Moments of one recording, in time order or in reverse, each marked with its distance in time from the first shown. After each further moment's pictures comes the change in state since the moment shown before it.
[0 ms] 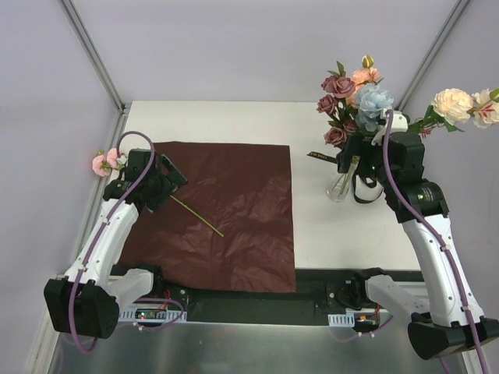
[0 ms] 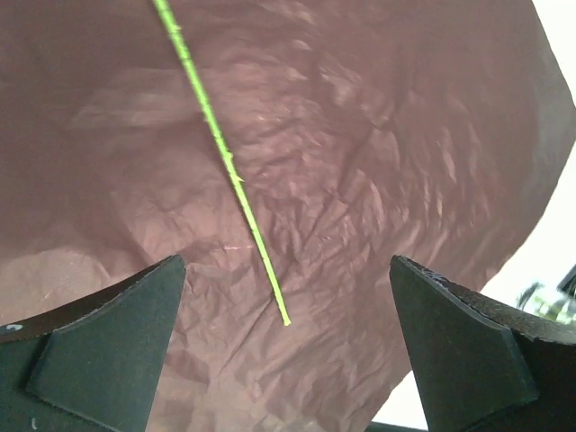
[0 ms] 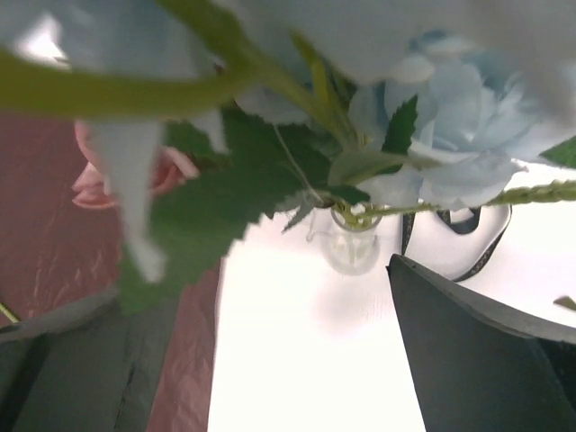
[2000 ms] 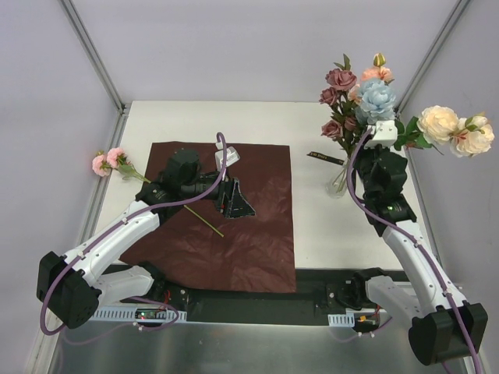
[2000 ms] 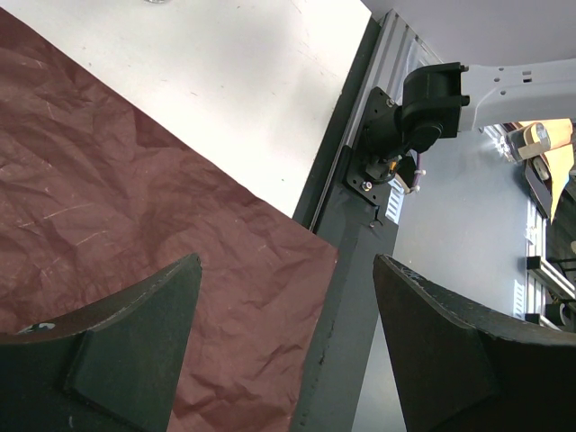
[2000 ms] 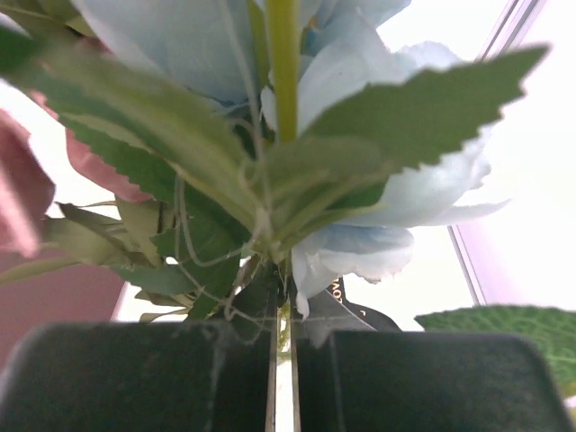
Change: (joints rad) left arm -0.462 0.071 -0.027 0.539 0.790 0.492; right arm 0.000 -0.042 -0.449 0.814 0.179 -0.277
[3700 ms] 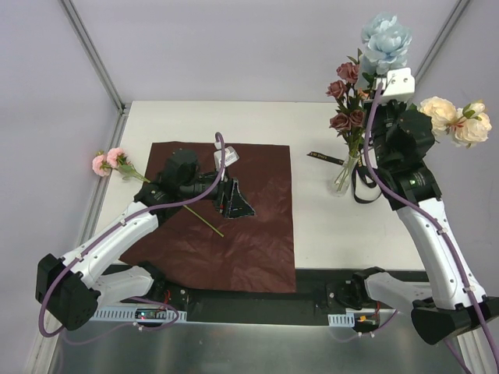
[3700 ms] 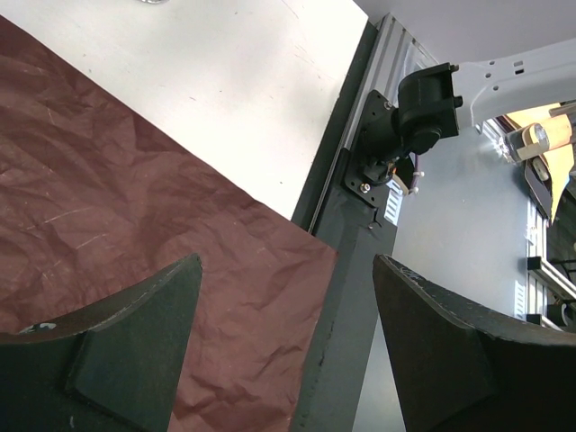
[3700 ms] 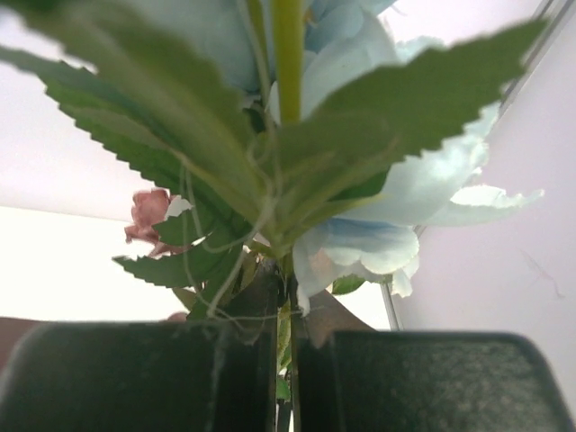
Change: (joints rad) left arm 0.000 -0.016 0.000 0.002 0.001 0.000; right arm 0.110 0.162 0.606 -0.277 0.087 -0.157
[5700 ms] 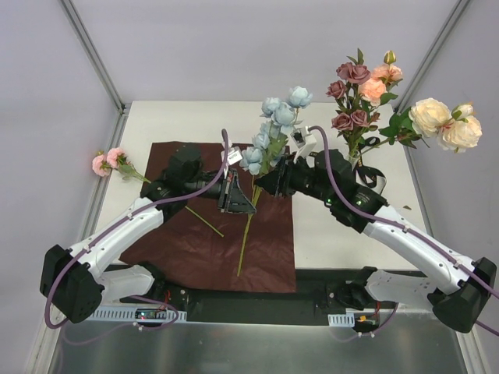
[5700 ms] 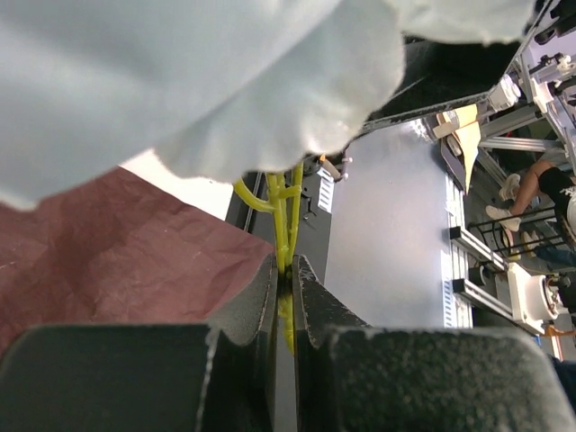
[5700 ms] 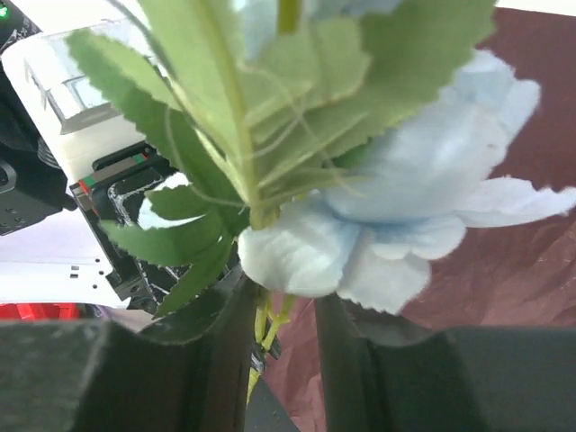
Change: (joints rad) left arm 0.002 0.060 0.004 0.116 0.194 -0.127; right arm 0.484 0.010 -0.337 -0.045 -0.501 0.849
